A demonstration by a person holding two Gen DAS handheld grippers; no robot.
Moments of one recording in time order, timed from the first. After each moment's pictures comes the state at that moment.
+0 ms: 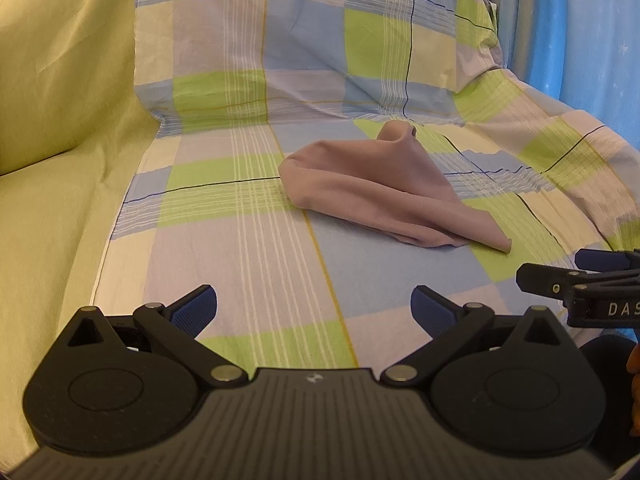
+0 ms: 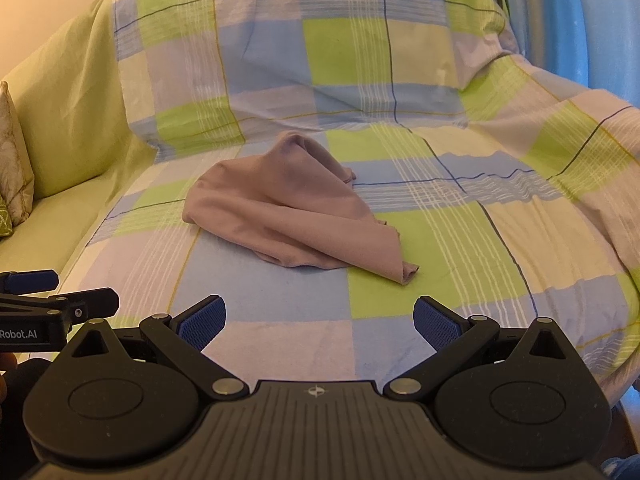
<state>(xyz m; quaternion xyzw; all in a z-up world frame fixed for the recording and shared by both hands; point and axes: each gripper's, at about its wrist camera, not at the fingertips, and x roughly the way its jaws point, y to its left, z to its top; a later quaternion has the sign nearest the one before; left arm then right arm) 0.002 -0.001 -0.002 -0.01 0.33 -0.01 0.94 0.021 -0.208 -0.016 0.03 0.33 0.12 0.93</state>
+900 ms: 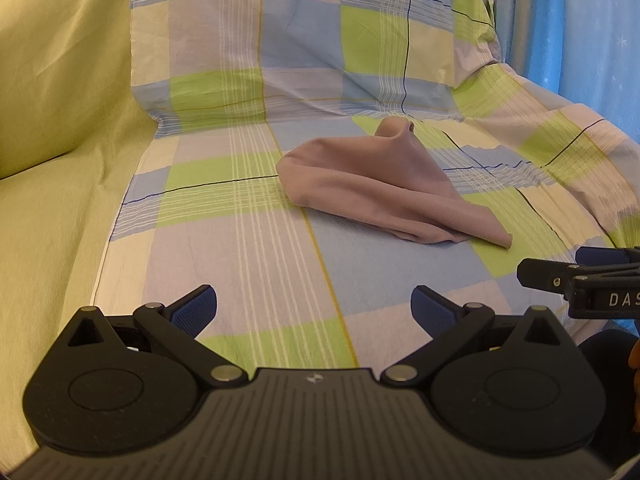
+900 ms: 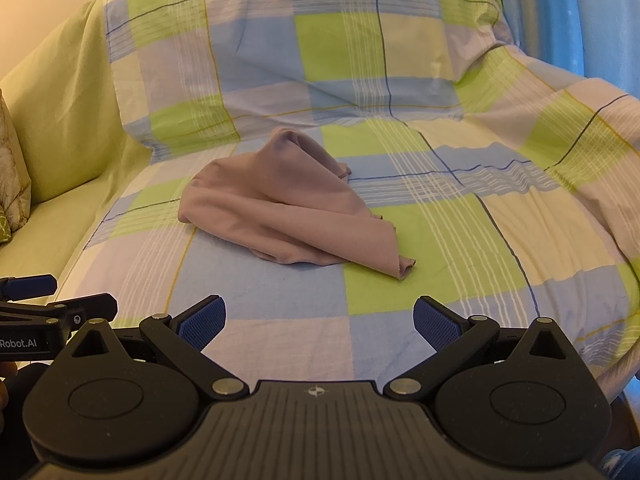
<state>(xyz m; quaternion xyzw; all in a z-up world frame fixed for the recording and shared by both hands) 0.004 -0.003 -0.003 0.00 0.33 -0.01 0.94 0.023 -0.212 -0.017 0.04 0.34 0.12 0.93</state>
